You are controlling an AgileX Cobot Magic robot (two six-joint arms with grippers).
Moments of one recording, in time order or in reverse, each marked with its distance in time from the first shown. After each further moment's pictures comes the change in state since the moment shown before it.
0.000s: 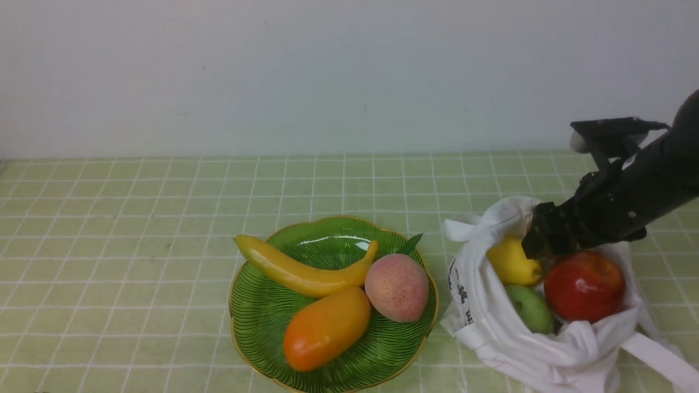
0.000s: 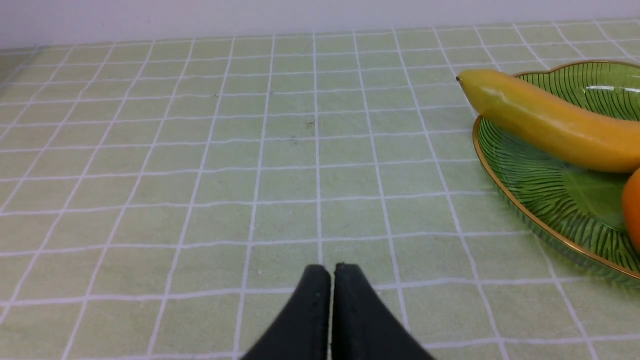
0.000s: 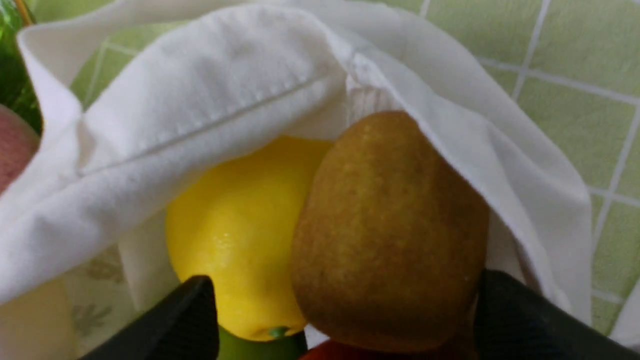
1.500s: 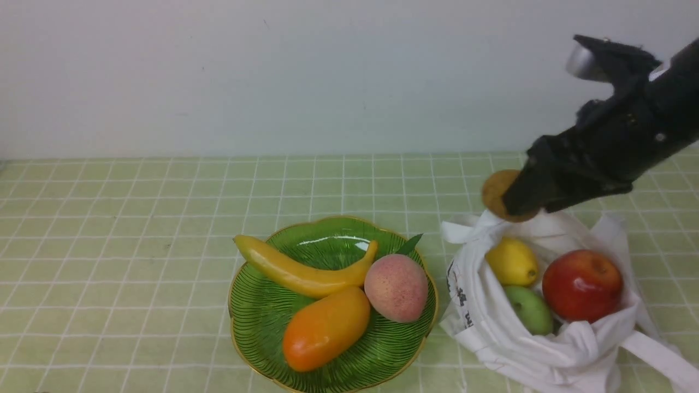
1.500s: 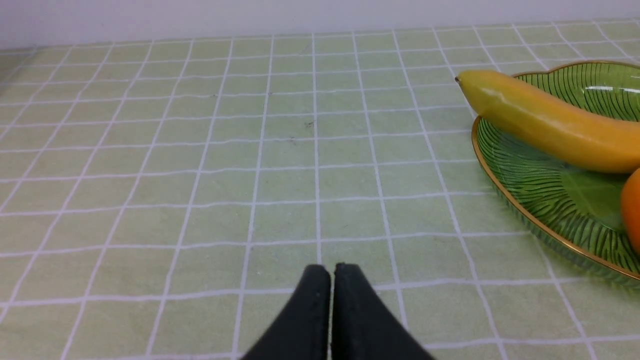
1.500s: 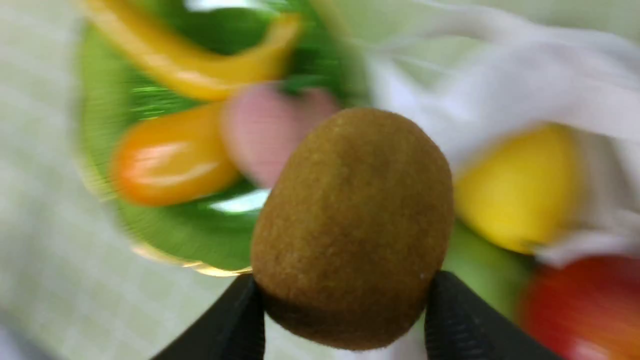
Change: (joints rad) right arm 0.121 -0.152 -0.242 0.210 0.432 0.017; left arm 0.000 0.000 0.000 -0.001 0.000 0.000
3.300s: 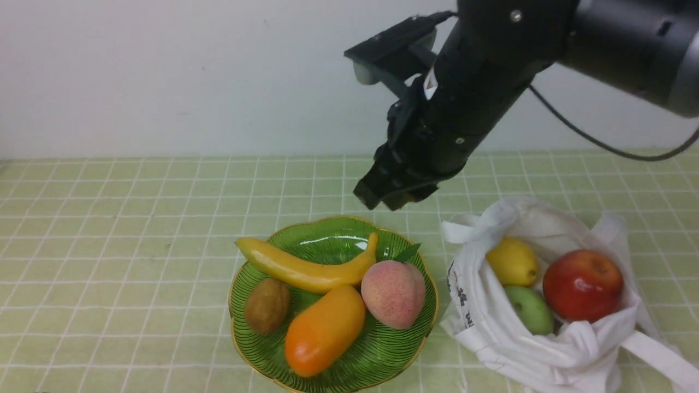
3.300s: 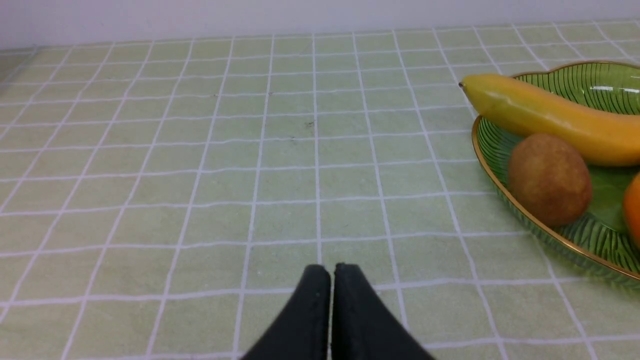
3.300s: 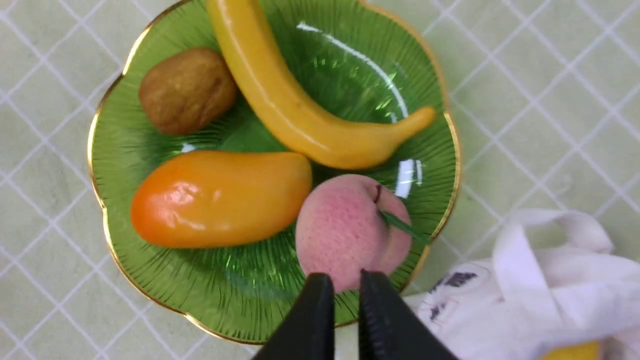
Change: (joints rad) right arm 0.427 0.148 -0.344 -0.514 0.016 0.248; left arm 0.000 0.000 0.000 -0.001 0.000 0.000
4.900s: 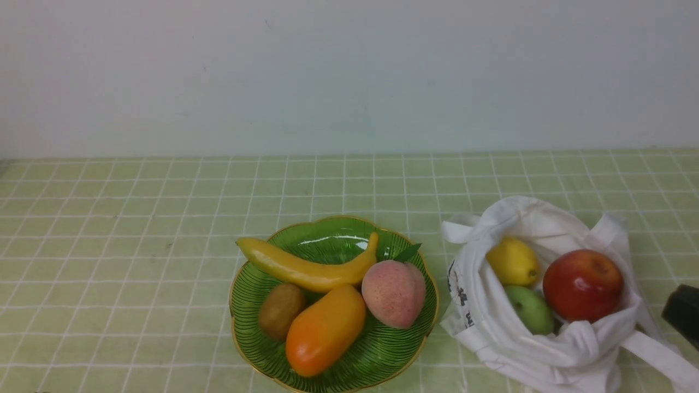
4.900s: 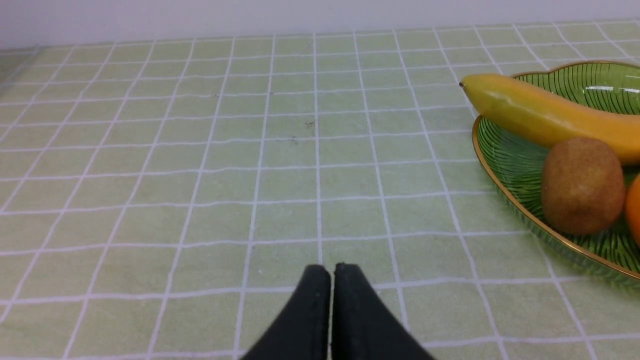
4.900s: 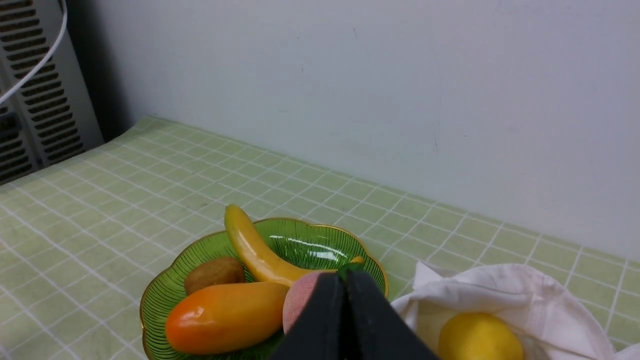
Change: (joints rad) right arm 0.000 -1.381 1.351 -0.328 -0.918 0.419; left arm 0.000 0.000 0.000 0.000 0.000 0.000
